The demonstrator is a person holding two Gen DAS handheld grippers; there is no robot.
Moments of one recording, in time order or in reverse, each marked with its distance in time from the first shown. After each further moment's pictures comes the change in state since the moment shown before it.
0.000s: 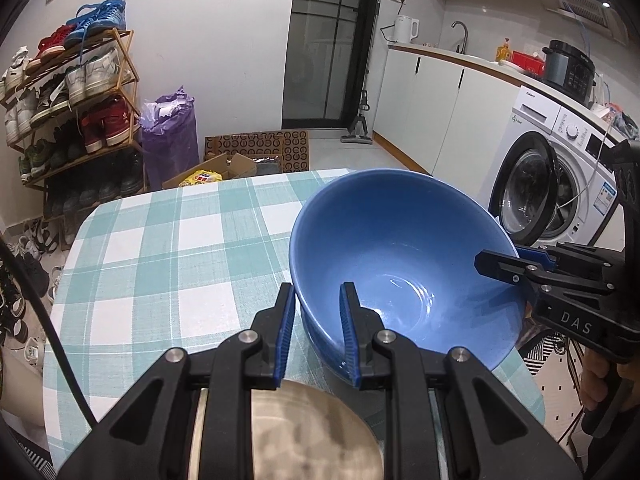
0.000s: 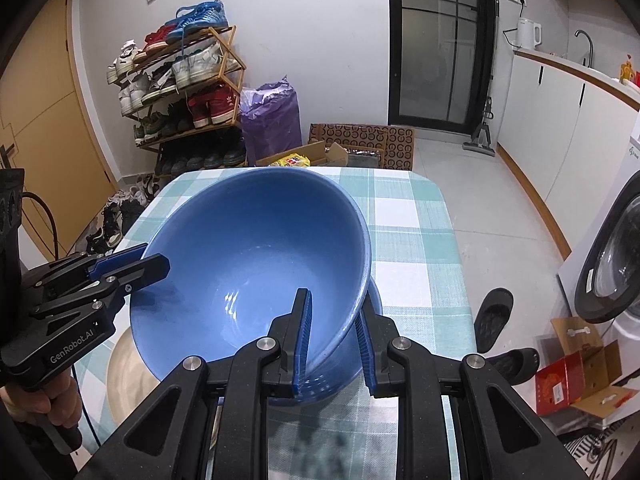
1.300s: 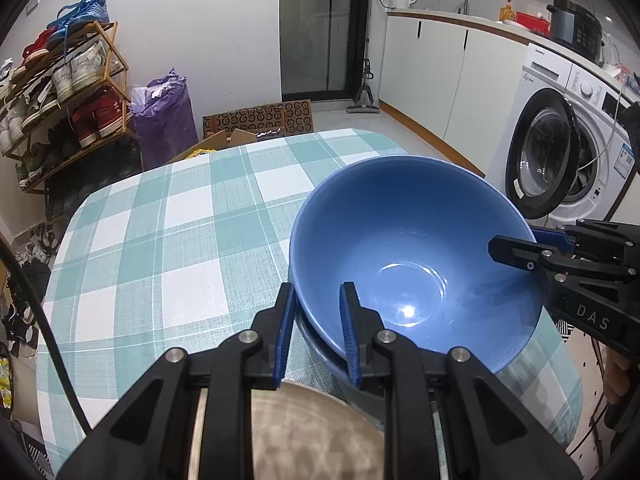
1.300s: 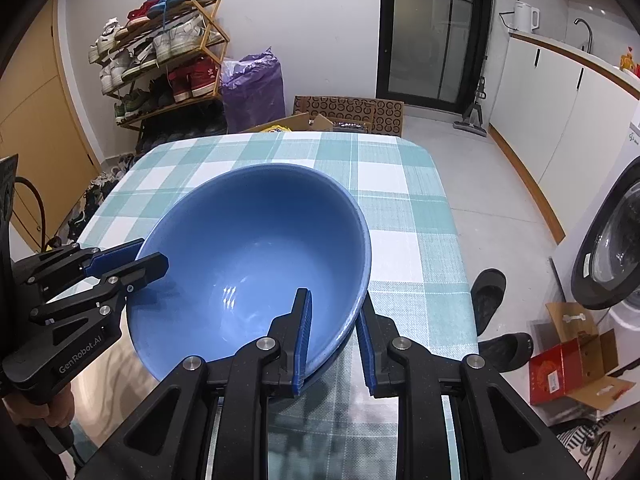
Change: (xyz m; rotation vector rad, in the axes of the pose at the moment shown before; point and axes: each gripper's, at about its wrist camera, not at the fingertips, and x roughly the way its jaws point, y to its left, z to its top) left arm 0.054 -0.013 -0.021 0.068 0.091 0.063; right arm 0.050 -0.015 -0.021 -0.002 0.090 -0.054
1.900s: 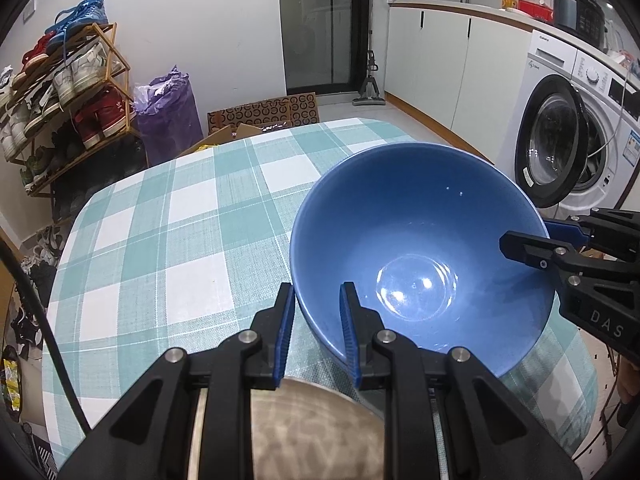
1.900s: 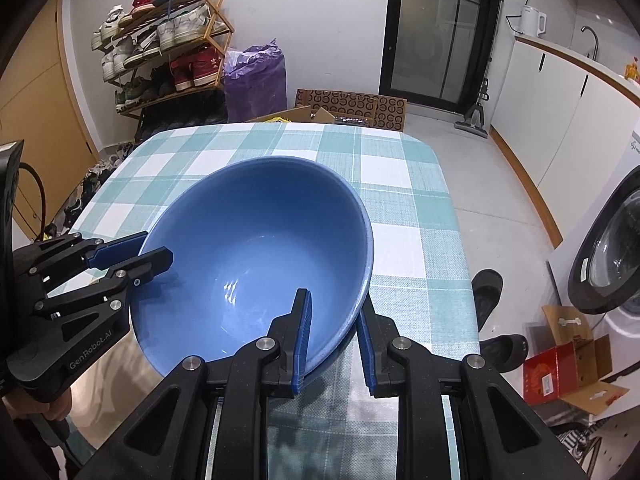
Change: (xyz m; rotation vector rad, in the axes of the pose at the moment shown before) left arm 0.009 -0.003 -0.005 0.025 0.020 0.036; right arm 0.006 0.009 -0.006 -0.042 0.013 -0.025
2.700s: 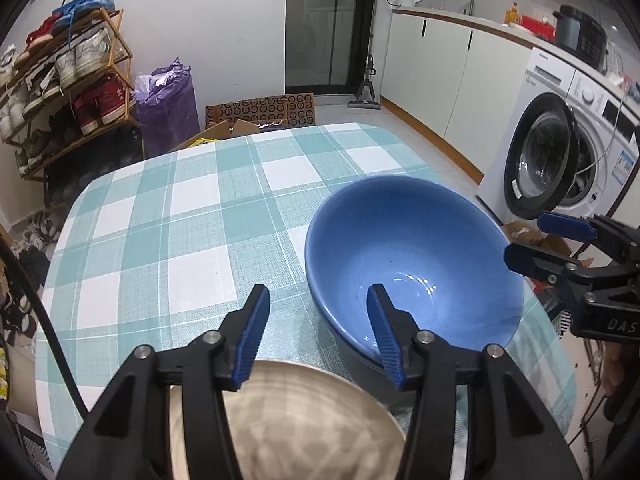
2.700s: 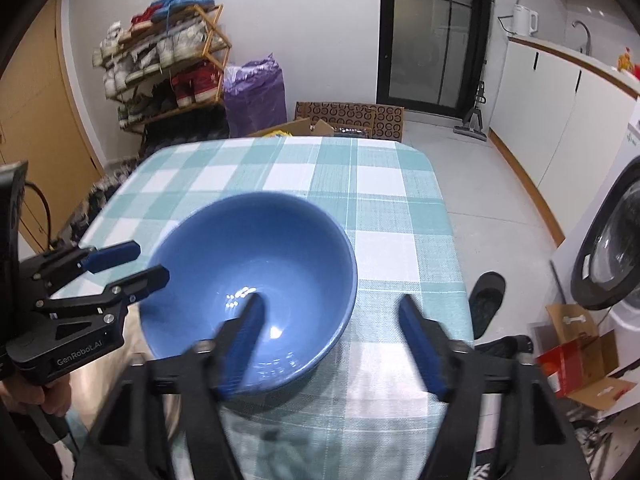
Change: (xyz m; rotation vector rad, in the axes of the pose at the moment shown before) left arm -0.018 0.021 0.000 -0.067 0.005 -0.064; right arm -0.021 -0.018 -0.002 0.069 -0.055 0.055
